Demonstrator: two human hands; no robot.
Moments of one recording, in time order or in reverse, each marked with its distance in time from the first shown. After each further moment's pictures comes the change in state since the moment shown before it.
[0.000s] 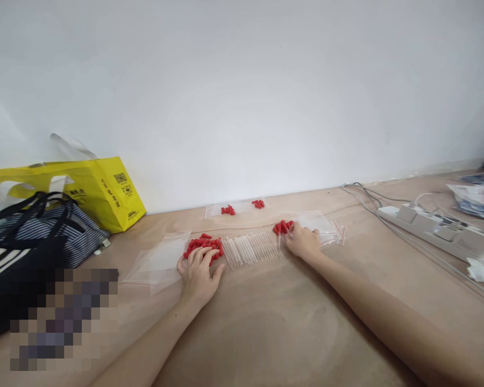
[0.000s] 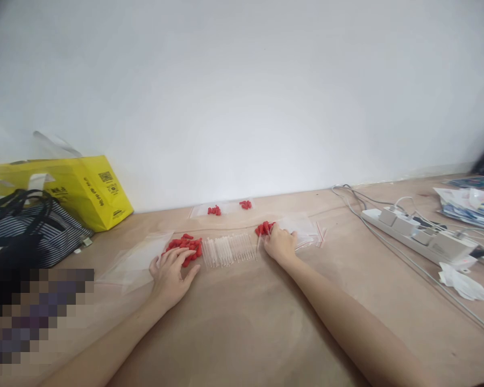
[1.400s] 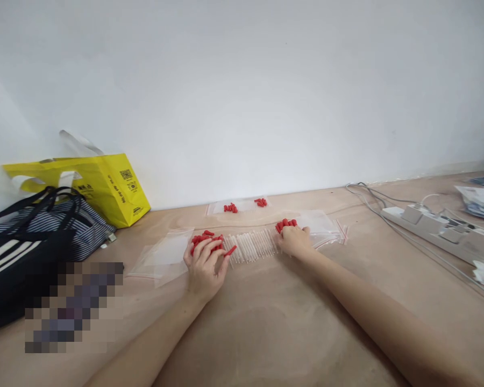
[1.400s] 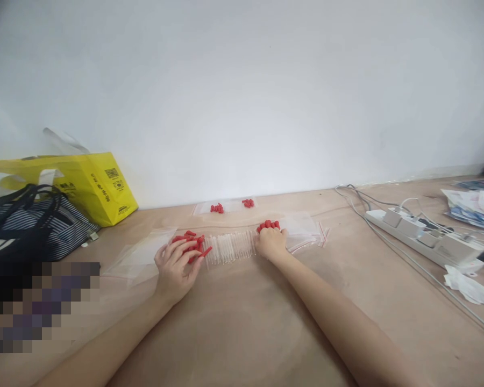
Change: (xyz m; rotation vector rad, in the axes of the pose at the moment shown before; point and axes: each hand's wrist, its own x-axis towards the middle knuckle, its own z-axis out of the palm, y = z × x) left_hand 0.000 0.011 -0.007 -0.061 0.232 0.192; right_hand -0.005 -0.027 -0.009 -0.025 -0.106 -0.179
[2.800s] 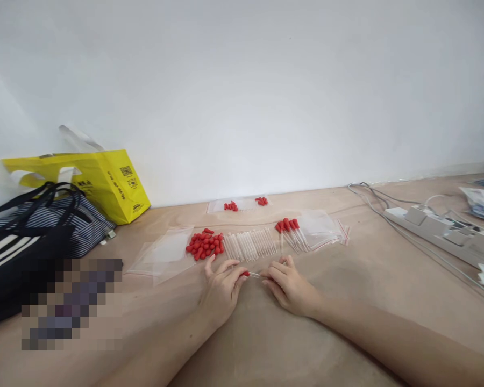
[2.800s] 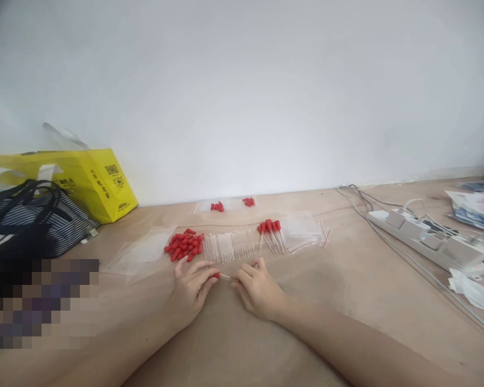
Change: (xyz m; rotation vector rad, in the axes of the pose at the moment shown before) left_hand -0.015 0.040 -0.010 -0.321 -0.294 0.020; right_hand -0.089 -0.008 0.015 0.417 0.223 -0.823
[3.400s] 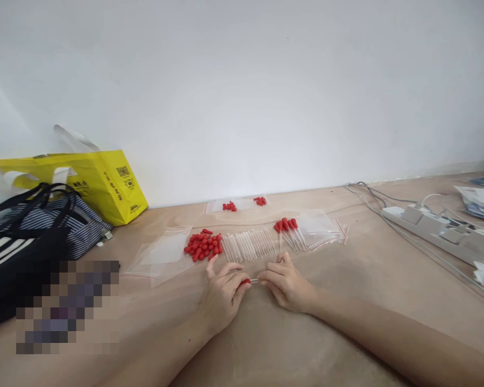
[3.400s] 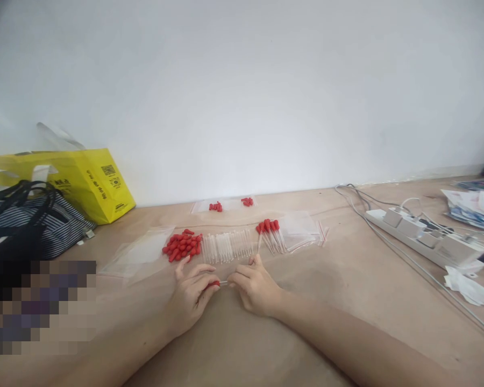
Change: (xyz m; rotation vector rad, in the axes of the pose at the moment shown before) left_hand -0.001 0.004 -0.001 -0.052 -0.008 0.118; right_hand 0.006 0.004 -0.001 -0.025 0.071 -0.161
